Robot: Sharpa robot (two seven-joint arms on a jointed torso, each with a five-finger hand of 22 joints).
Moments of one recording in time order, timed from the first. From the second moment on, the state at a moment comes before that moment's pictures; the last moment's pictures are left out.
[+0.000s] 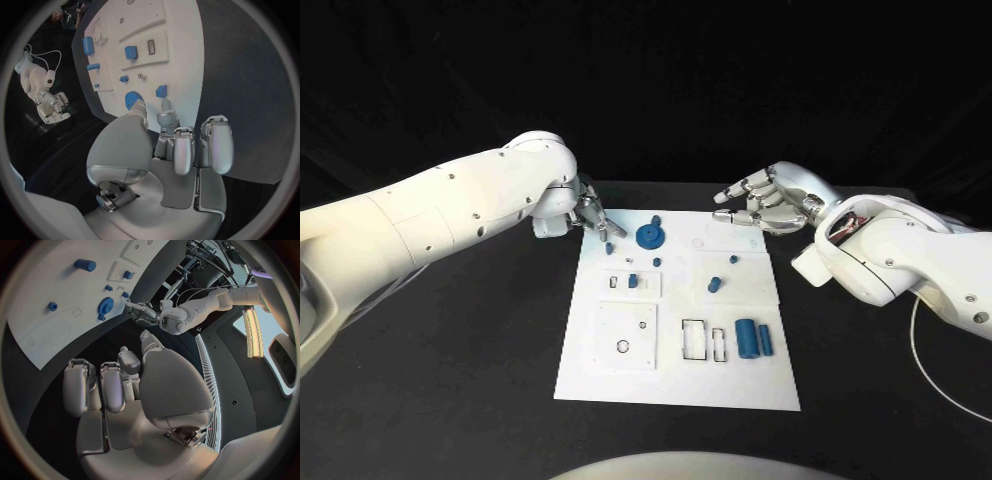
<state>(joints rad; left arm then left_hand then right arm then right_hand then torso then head) 1.37 -0.51 0.00 1.06 -1.00 0.35 -0.67 1.17 -0.04 -0.07 0.29 0.14 0.96 0.07 0.43 0.56 1.29 -0.01 1.01 0.97 1.46 -0.07 1.57 1.31 0.03 1.47 0.04 1.43 1.31 1.22 -0.94 0.04 1.69 -0.94 -0.36 -0.06 1.36 -0.08 0.04 0.24 0.24 0.98 0.15 0.07 0.07 1.32 0.06 1.04 1.20 1.46 -0.01 1.39 1.31 0.05 1.38 0.10 1.44 1.26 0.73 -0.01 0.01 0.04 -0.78</state>
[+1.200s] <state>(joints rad) 1.36 -0.50 -0.01 1.05 -1.01 0.42 -0.68 1.21 0.02 -0.08 0.28 0.13 0.99 0.05 0.46 0.58 1.31 -0.02 1.04 0.98 1.47 -0.07 1.57 1.31 0.03 1.47 0.04 1.45 1.31 1.22 -0.94 0.04 1.69 -0.94 -0.36 -0.06 1.36 -0.08 0.04 0.24 0.24 0.98 0.15 0.07 0.07 1.32 0.06 1.04 1.20 1.46 -0.01 1.39 1.31 0.05 1.38 0.10 1.44 1.26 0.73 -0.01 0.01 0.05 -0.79</state>
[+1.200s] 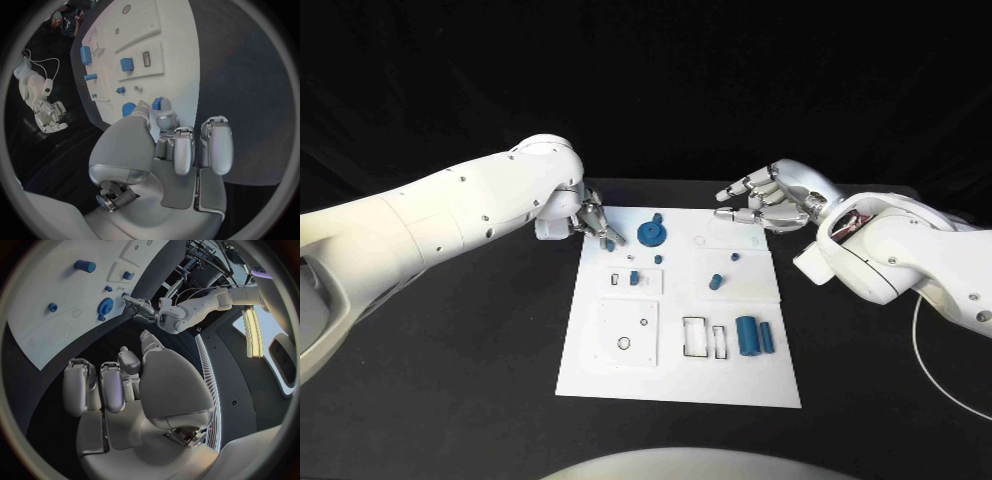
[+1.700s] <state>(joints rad) 1.36 -0.50 -0.01 1.05 -1.01 0.39 -0.68 1.33 0.08 -0.02 0.21 0.13 0.98 0.04 0.47 0.61 1.31 -0.03 1.04 0.98 1.47 -0.08 1.57 1.31 0.03 1.47 0.03 1.45 1.31 1.22 -0.94 0.04 1.69 -0.94 -0.35 -0.06 1.36 -0.08 0.04 0.24 0.24 0.98 0.15 0.07 0.07 1.32 0.06 1.04 1.20 1.46 -0.01 1.39 1.31 0.05 1.38 0.10 1.44 1.26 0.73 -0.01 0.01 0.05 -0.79</state>
